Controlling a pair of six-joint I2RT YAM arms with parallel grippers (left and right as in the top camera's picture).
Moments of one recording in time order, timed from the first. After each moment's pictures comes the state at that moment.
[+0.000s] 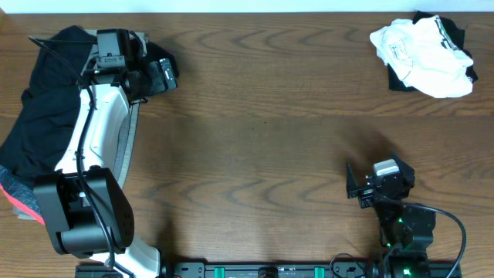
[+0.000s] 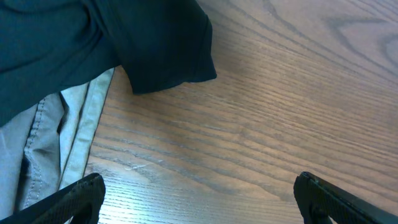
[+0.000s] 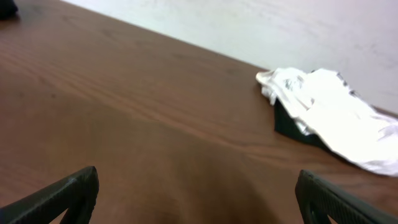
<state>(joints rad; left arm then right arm) 0.09 1.78 1.40 -0.63 0.17 -0.23 -0.02 0.16 0.01 -0.05 -0.19 -0.25</state>
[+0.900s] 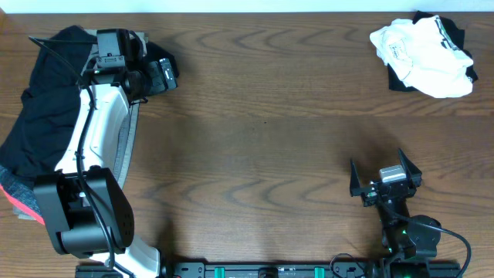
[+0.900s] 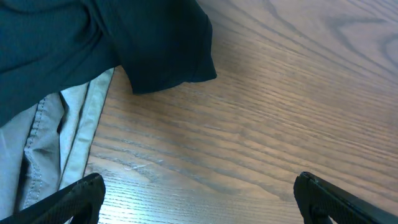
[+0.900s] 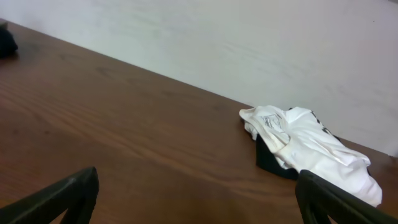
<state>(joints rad) 0.09 1.78 1.40 -0.63 0.17 -0.23 -0.02 0.01 0.01 -0.05 -0.18 -0.25</state>
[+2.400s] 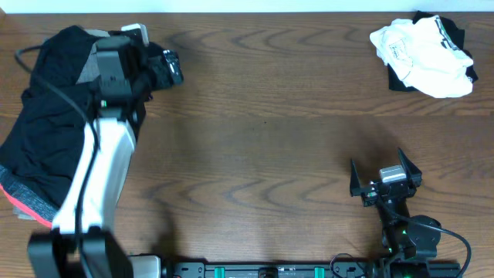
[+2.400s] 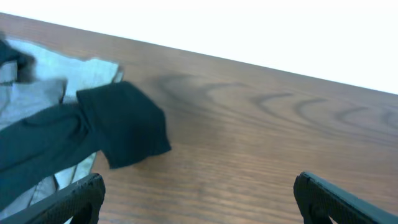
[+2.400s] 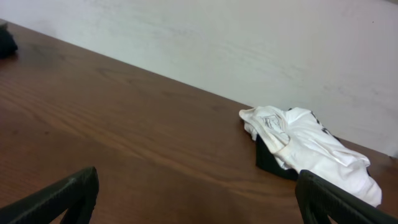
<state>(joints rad) 0.02 1.47 1.11 -0.21 0.14 -0.22 -0.02 0.01 0.01 -0.05 -0.18 -0.25</state>
